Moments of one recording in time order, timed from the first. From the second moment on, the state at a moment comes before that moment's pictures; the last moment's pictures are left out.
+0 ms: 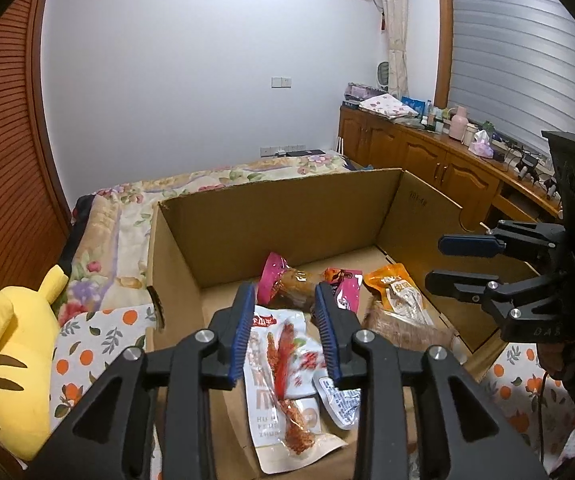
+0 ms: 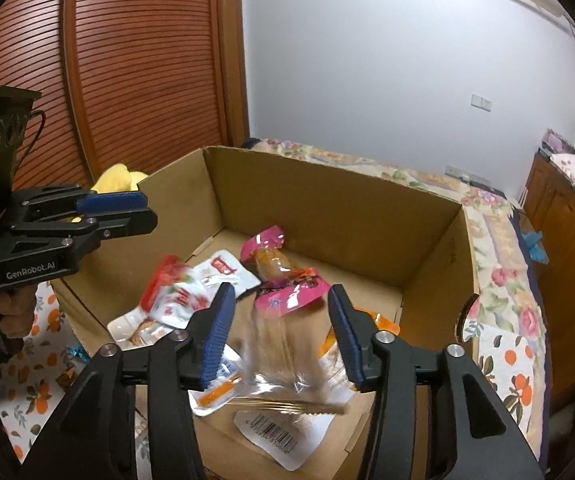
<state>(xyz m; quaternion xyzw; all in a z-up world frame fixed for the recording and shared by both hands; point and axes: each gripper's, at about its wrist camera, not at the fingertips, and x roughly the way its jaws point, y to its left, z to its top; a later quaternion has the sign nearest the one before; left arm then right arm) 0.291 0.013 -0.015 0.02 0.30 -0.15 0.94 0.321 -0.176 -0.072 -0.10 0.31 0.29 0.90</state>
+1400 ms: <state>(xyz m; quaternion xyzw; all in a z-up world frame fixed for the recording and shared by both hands) 0.141 0.002 -0.070 0.01 0.35 -0.15 0.92 0.177 -0.165 -0.085 -0.10 0.31 0.31 0.90</state>
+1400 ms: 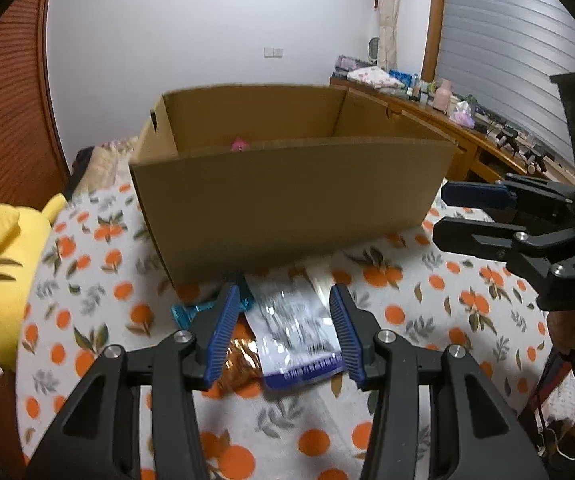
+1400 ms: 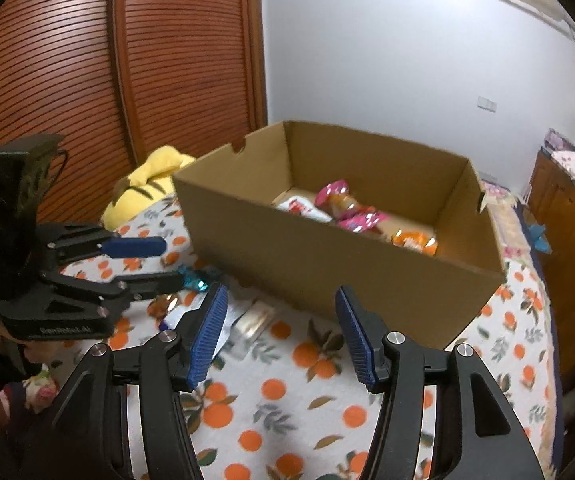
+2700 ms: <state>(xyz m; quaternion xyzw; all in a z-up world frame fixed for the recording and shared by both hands) 0.128 0.024 -0.104 -0.02 0.38 -0.14 0.91 0.239 -0.114 -0.168 -0.10 0.42 0.29 0.85</state>
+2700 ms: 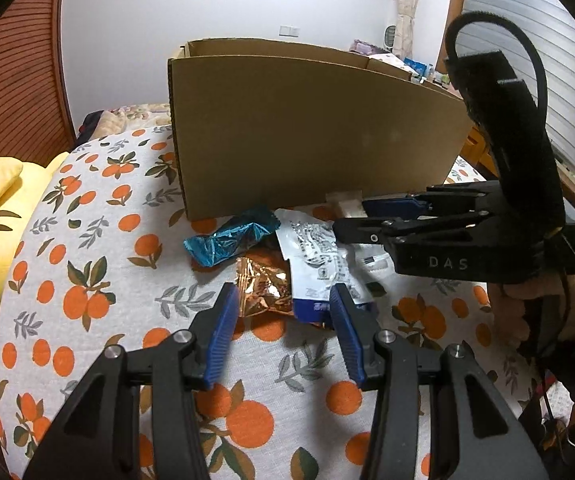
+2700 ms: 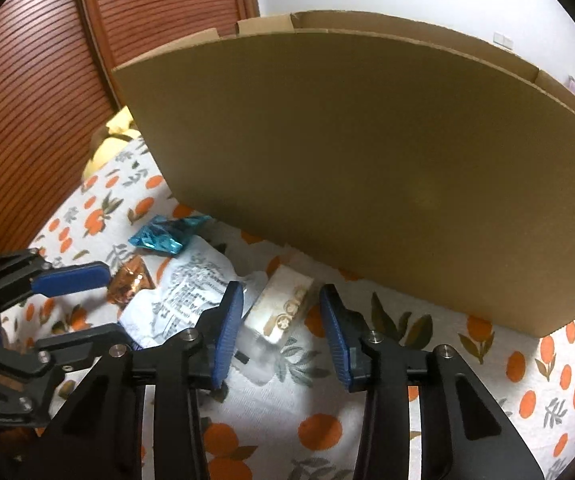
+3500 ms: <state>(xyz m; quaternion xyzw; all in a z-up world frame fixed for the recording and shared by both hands) 0.172 -0.023 -0.115 0.02 0.41 -0.15 0.90 0.194 -0.166 -0.156 -0.07 0.39 0.29 0.87</state>
